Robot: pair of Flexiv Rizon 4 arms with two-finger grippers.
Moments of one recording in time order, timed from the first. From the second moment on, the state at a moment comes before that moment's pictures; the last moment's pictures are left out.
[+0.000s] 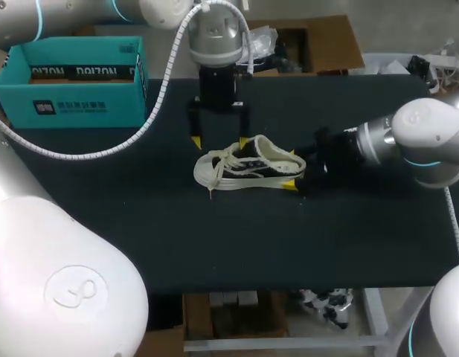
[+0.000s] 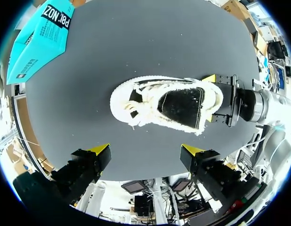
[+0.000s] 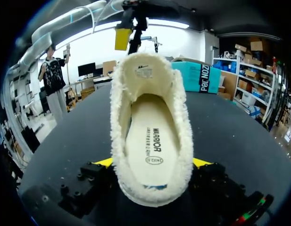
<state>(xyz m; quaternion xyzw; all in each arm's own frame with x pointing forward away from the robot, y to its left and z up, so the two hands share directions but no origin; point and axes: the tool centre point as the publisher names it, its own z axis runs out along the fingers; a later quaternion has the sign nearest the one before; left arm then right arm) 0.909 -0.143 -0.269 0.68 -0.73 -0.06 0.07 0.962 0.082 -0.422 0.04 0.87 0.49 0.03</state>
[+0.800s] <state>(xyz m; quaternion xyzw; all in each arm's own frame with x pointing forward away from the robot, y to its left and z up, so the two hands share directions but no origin) 0.934 -0.201 -0.293 0.73 -0.68 -0.09 -0.01 0.962 0.082 -0.422 0.05 0.87 0.49 0.04</state>
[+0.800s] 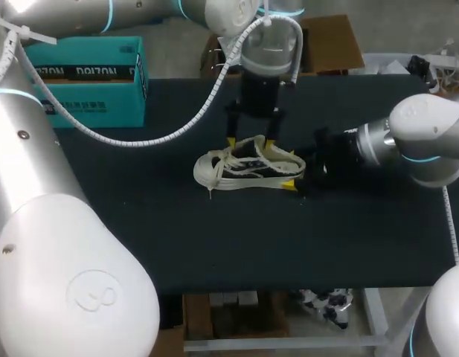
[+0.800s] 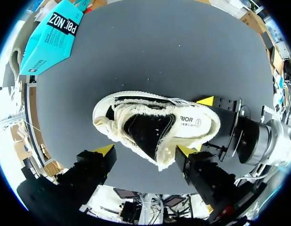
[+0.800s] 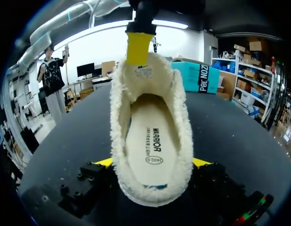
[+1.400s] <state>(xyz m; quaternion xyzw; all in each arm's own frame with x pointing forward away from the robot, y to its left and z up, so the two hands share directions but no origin) 0.940 -0.199 -0.295 0.74 -0.67 -0.11 -0.03 0.961 0.082 -0.422 0.05 0.87 0.48 0.04</state>
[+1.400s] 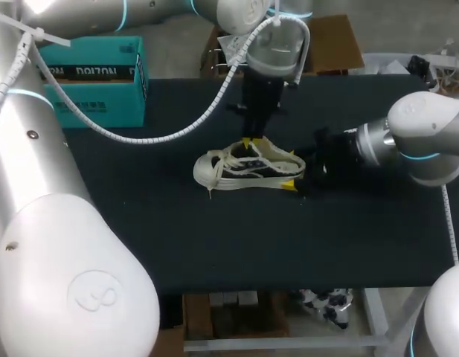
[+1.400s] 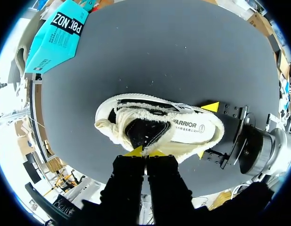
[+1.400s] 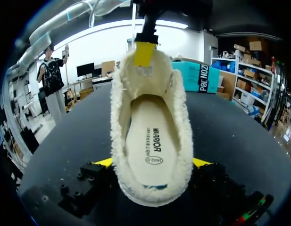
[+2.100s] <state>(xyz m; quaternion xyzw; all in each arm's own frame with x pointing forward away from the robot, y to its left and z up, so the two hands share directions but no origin) 0.938 -0.110 -0.332 0.77 -0.63 -0.05 0.07 0.962 0.086 -0.421 0.05 0.87 0.49 0.03</state>
